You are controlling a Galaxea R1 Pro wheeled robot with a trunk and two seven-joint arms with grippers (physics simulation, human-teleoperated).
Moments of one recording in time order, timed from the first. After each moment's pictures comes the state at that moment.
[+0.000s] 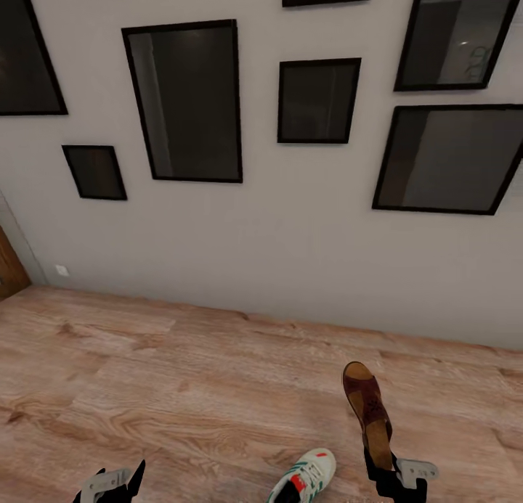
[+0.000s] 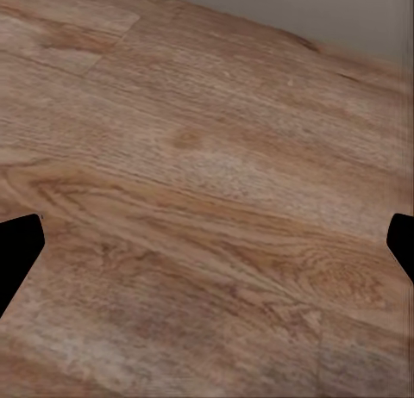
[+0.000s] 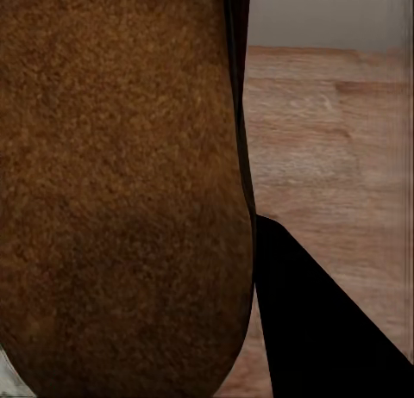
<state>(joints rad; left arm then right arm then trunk) -0.12 -0.04 0.69 -0.76 -0.18 -0.35 -0.51 -0.41 -0.13 0.14 -0.04 -0.34 -0.79 0.13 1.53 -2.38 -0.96</state>
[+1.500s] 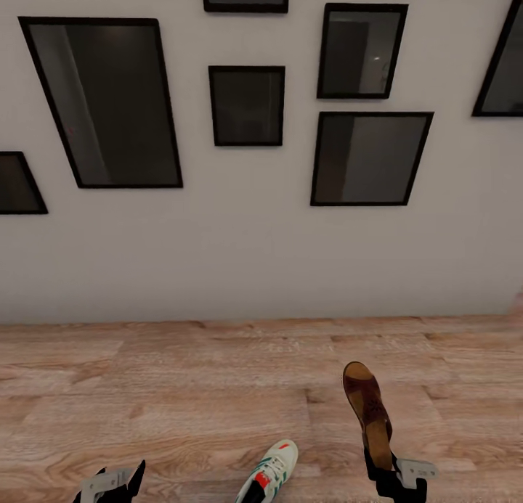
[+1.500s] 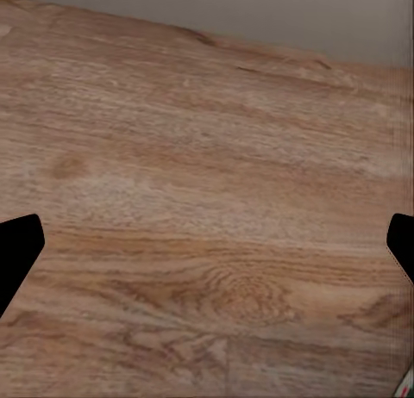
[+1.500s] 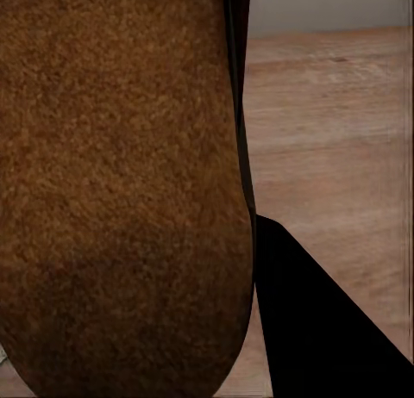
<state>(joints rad) -0.12 -0.04 0.69 -0.76 -0.18 -0.35 -0.51 -0.41 -0.13 0.14 -0.04 -0.34 -0.79 0.13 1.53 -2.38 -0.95</state>
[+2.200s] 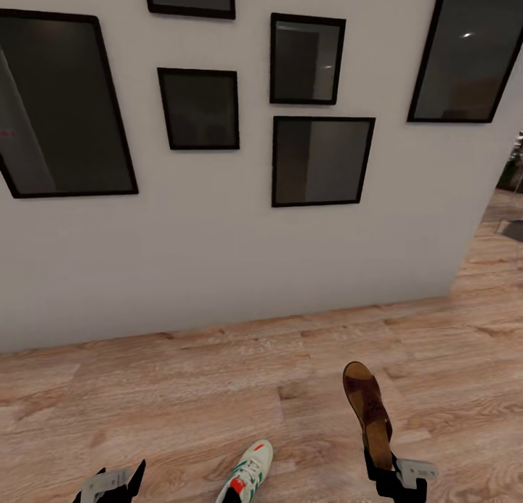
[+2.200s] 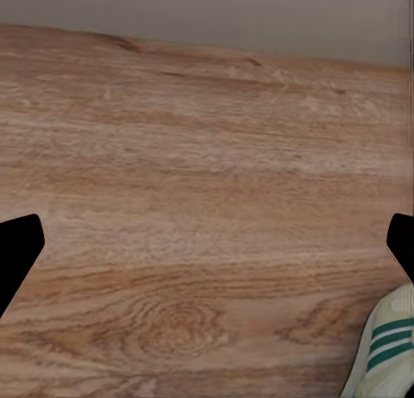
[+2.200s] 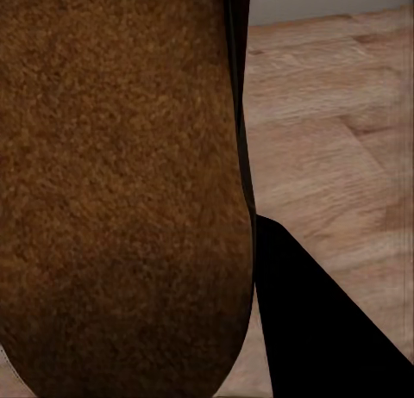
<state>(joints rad) -0.12 -0.04 0.69 -0.76 -0.18 -0.35 -0.51 -0.41 -0.13 0.14 -0.04 -0.34 -0.79 0.13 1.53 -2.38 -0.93</state>
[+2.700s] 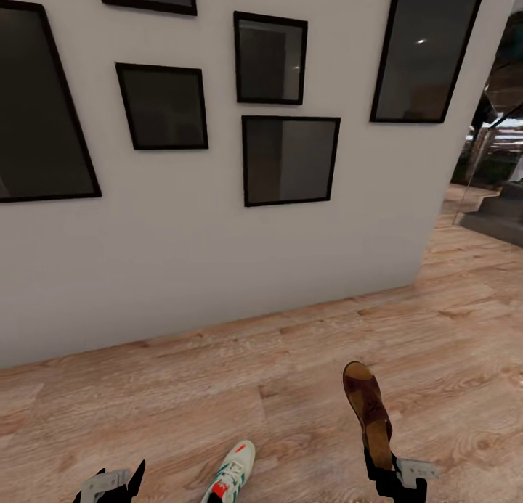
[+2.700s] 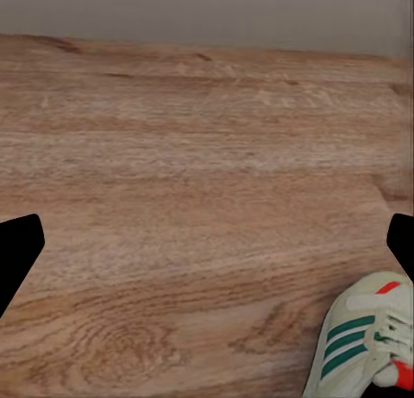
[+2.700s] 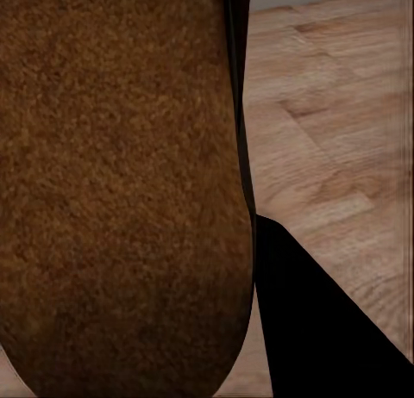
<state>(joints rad) -0.12 -0.04 0.69 -0.75 -0.18 -0.35 -0.50 -0.41 -0.13 0.14 -0.04 -0.34 -0.79 0.13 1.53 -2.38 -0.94</state>
